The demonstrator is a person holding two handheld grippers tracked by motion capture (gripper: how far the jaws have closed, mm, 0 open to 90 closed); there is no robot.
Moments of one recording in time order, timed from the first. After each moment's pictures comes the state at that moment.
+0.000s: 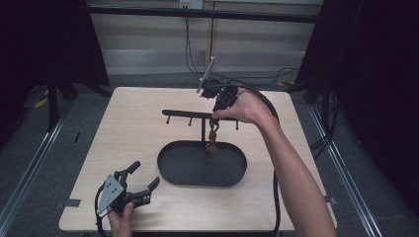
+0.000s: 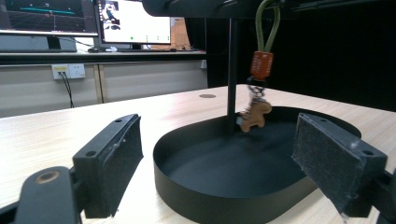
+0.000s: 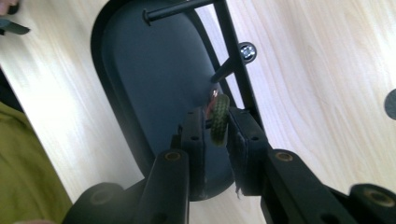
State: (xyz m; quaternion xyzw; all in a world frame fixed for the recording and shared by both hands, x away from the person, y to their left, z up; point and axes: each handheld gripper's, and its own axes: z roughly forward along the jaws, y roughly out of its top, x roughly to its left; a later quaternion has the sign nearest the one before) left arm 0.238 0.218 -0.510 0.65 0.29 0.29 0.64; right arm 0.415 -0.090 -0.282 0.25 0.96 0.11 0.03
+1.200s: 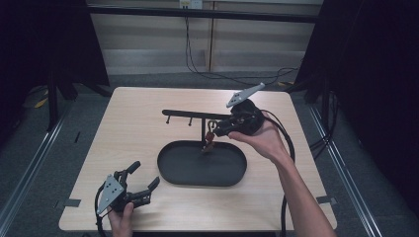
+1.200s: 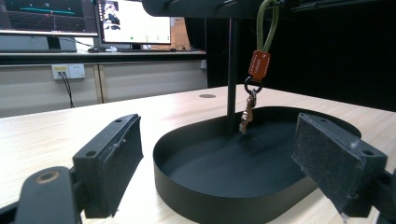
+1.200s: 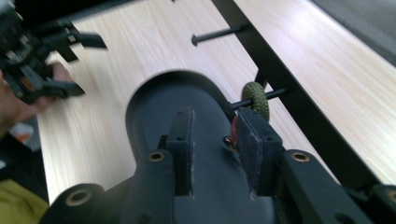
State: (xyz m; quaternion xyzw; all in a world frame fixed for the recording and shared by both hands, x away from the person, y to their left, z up) left arm 0.238 0.218 -0.510 0.65 0.29 0.28 0.64; right arm 0.346 -0.151 -0.313 0.27 0.88 0.38 0.09
